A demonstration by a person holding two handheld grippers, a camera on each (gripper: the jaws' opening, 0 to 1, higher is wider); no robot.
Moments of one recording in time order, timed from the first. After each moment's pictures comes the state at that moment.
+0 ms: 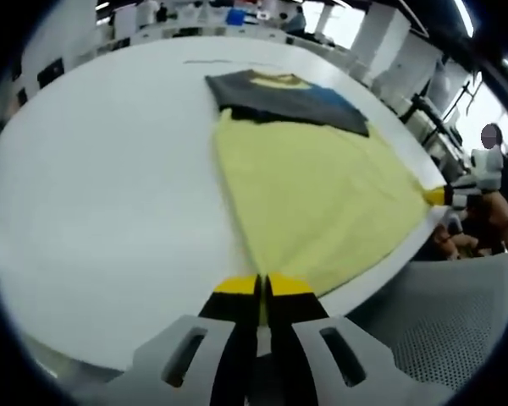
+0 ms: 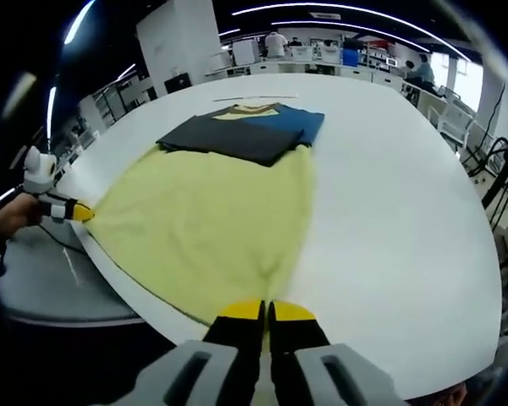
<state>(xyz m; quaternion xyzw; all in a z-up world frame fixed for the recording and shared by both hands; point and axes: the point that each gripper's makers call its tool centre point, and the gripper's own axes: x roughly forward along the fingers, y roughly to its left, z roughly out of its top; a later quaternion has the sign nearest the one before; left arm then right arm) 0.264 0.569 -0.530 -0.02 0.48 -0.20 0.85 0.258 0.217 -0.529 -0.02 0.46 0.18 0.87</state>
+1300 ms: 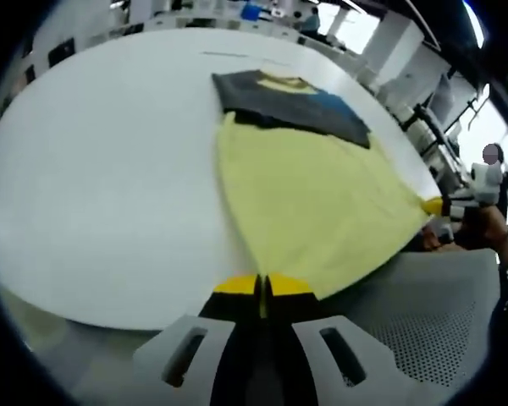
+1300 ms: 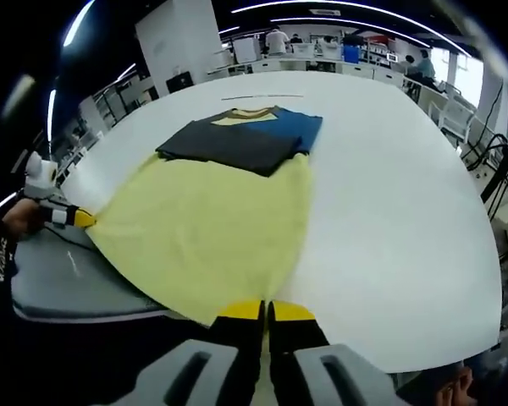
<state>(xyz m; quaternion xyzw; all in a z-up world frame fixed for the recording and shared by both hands) 0.233 0.580 -0.517 -0.05 0.49 -0.19 0.85 0.235 0.230 -0.515 0.00 0.46 0.18 0.87</state>
